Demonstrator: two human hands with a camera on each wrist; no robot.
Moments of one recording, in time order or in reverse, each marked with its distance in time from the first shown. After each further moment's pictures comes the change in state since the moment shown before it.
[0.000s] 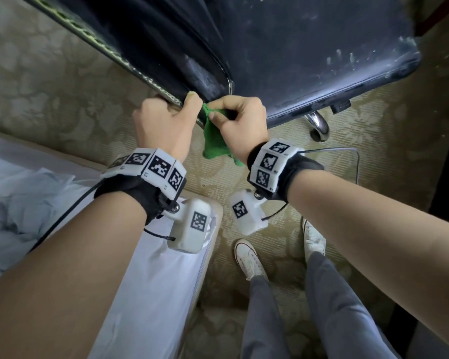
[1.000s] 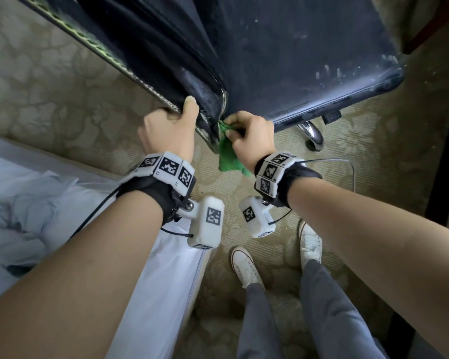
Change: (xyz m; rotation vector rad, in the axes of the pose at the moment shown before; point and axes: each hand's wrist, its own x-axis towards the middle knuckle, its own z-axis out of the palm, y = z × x) left_hand -0.024 0.026 0.004 0.088 0.115 -0.134; right_hand 0.004 0.030 -0.025 -0.333 0.023 -0.093
